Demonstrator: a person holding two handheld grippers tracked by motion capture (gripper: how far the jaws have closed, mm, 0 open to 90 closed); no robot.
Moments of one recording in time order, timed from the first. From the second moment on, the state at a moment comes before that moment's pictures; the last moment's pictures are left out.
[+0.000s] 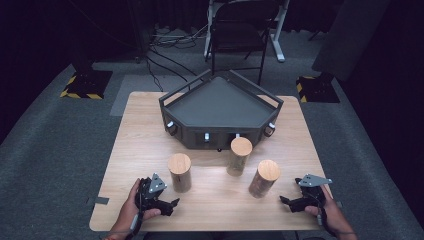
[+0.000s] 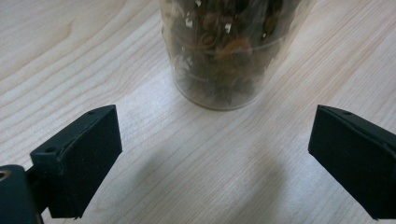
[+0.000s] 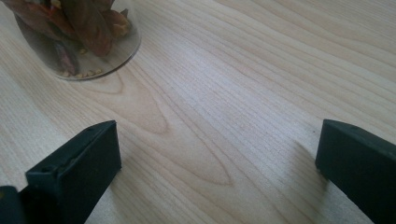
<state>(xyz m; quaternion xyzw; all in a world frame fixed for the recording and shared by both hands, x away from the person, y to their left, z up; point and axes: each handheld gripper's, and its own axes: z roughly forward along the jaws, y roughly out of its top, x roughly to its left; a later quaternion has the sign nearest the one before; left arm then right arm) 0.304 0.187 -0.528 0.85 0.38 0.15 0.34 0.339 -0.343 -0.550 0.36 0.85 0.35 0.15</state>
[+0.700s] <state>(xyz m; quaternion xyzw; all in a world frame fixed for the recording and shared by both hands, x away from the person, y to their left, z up) 0.315 0.184 -0.503 0.83 0.38 0.17 0.38 0.339 -0.343 -0.550 0.36 0.85 0.35 0.15</state>
